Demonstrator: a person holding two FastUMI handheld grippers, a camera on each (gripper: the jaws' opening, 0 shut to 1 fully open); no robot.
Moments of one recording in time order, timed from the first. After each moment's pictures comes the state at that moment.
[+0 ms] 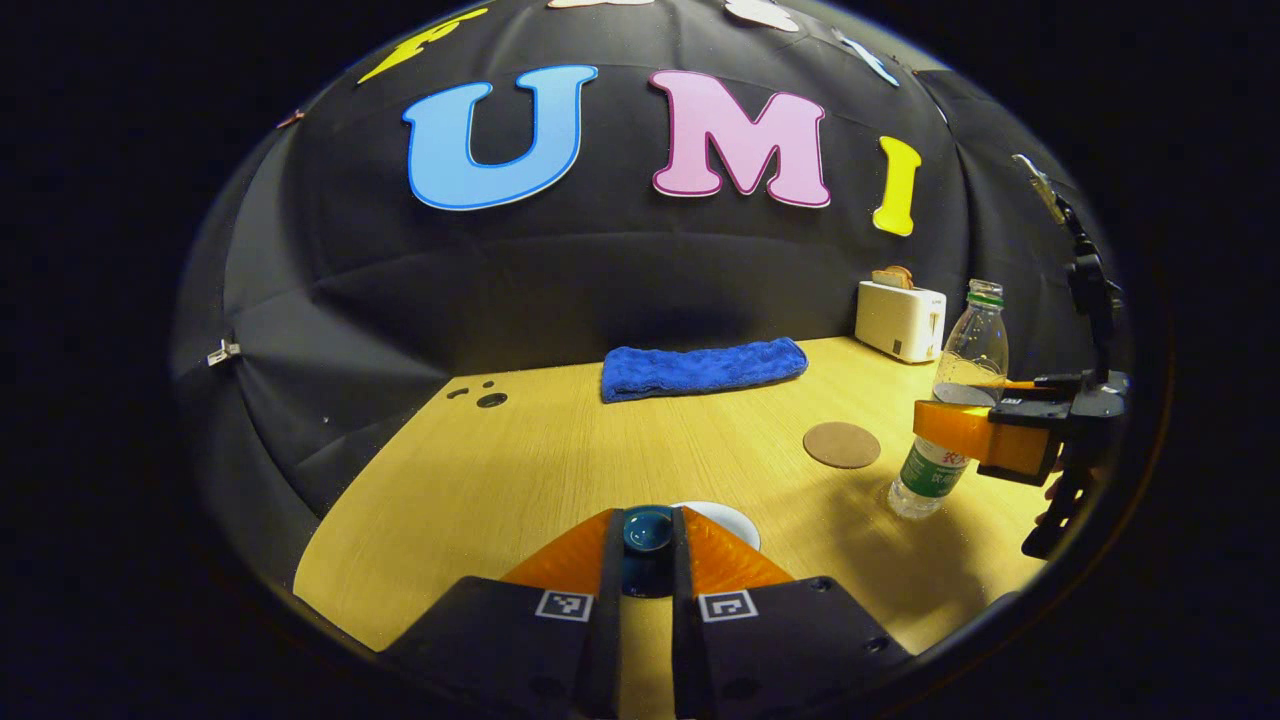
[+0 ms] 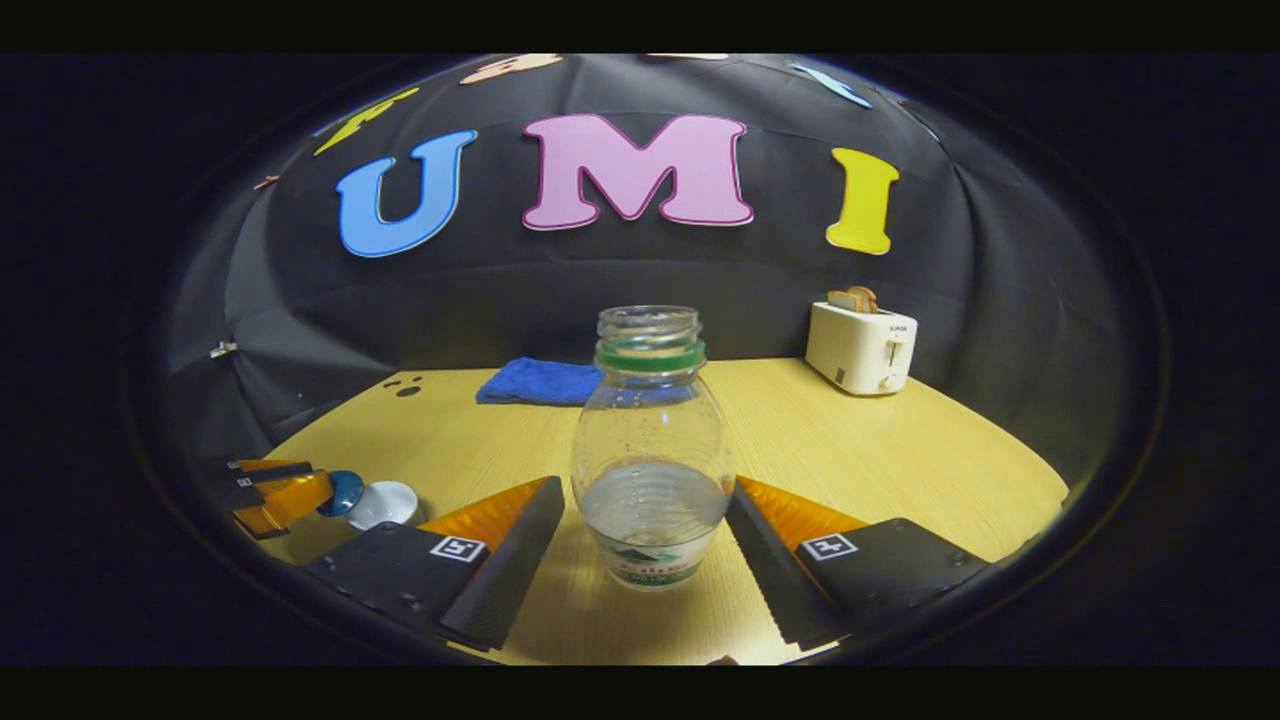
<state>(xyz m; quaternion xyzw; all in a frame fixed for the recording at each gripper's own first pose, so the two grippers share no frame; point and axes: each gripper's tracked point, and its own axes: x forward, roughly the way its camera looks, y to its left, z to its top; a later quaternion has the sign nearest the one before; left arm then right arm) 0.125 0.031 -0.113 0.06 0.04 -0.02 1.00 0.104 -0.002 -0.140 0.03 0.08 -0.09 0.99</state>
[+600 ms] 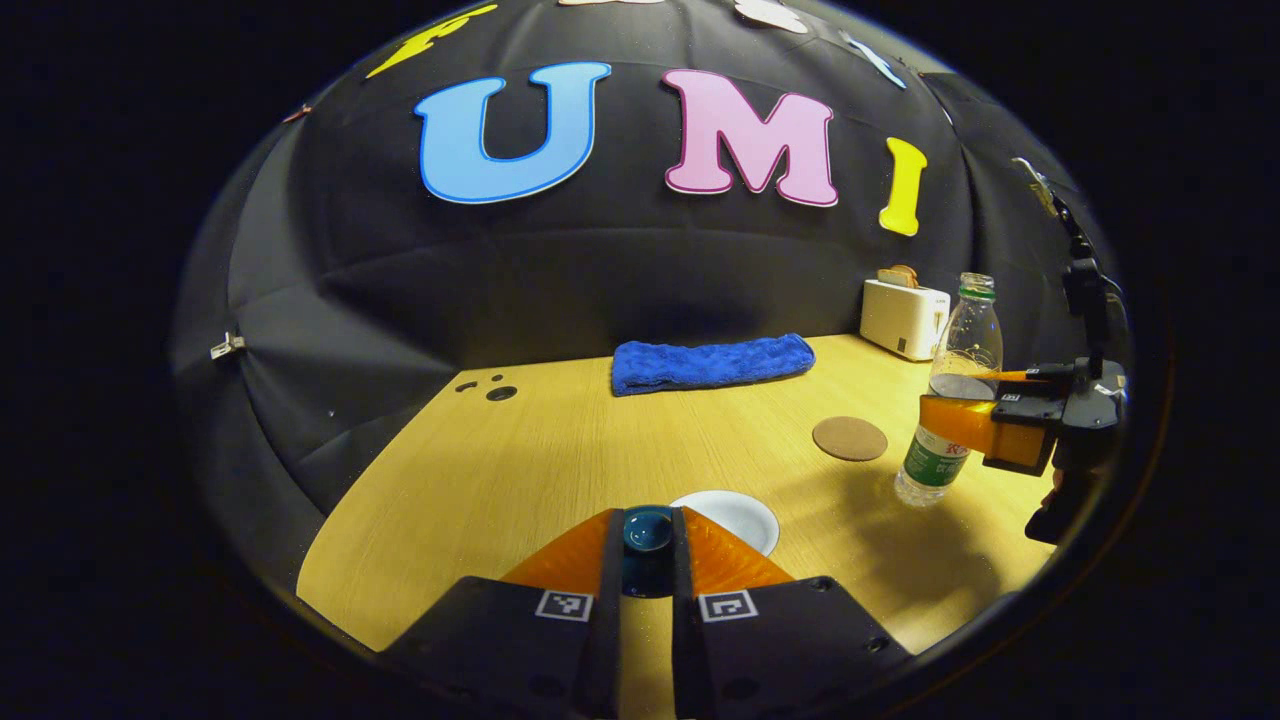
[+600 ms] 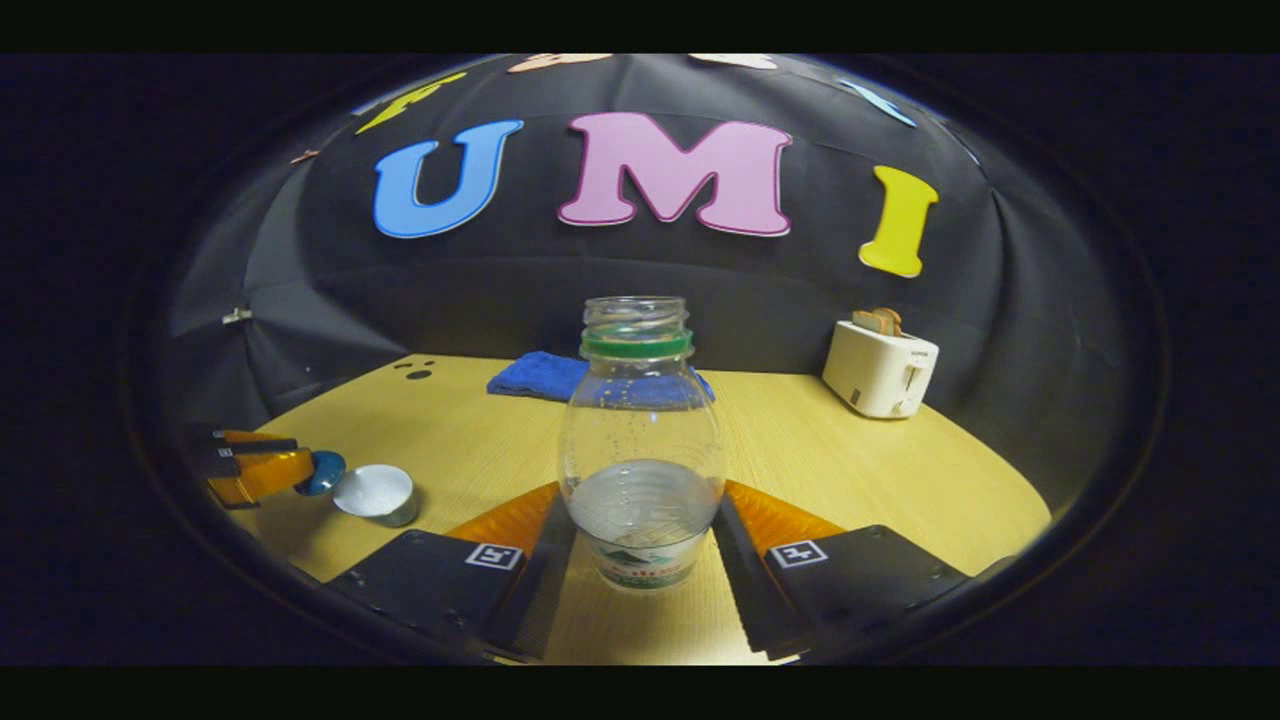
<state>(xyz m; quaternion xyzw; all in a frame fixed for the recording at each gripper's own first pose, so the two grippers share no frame) 0.117 0.048 -0.117 0.05 0.05 -0.02 1.00 0.113 0.008 -0.134 -0.05 0.07 -0.05 1.00</state>
